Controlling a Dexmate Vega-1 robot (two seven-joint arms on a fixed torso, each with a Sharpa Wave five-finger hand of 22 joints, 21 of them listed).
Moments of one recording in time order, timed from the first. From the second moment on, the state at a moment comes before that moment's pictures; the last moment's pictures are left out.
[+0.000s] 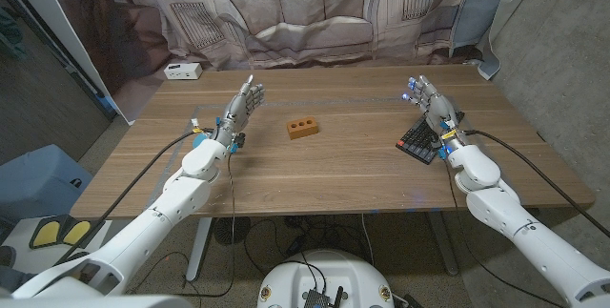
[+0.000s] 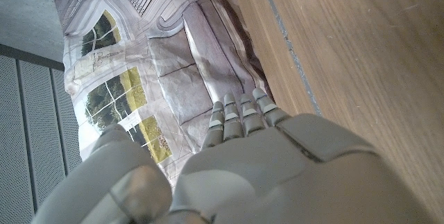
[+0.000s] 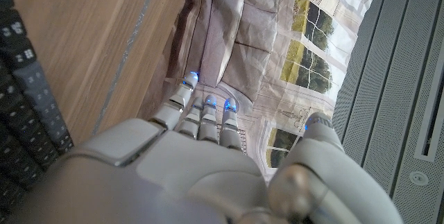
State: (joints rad) left arm 0.88 0.55 0.37 -1.38 -0.57 -0.36 -0.01; left_hand 0.24 -0.02 0.13 0.05 0.21 0.18 0.09 0.19 0.17 0.22 0.08 0.22 0.27 0.14 0.08 0.20 0.18 0.04 0.08 0.36 0.17; right arm -0.99 -0.61 -0.28 -1.40 0.56 0.53 0.02; right_hand 0.26 0.00 0.22 -0.10 0.18 0.25 0.05 0.20 0.18 0.22 0.12 0.21 0.19 0.11 0.04 0.21 0.24 0.31 -0.01 0.32 0.17
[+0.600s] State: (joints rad) left arm 0.85 0.52 0.39 -1.33 -0.54 -0.40 -0.02; left_hand 0.24 -0.02 0.13 0.05 0.21 0.21 0.08 0.20 0.17 0.24 0.08 0.22 0.26 0.18 0.07 0.20 0.18 0.06 0.08 0.36 0.17; right arm -0.99 -0.64 -0.25 -1.36 0.47 0.57 -0.04; right_hand 0.27 0.01 0.22 -0.11 0.18 0.27 0.05 0.20 0.19 0.25 0.12 0.22 0.19 0.14 0.03 0.23 0.23 0.36 -0.02 0.30 0.17
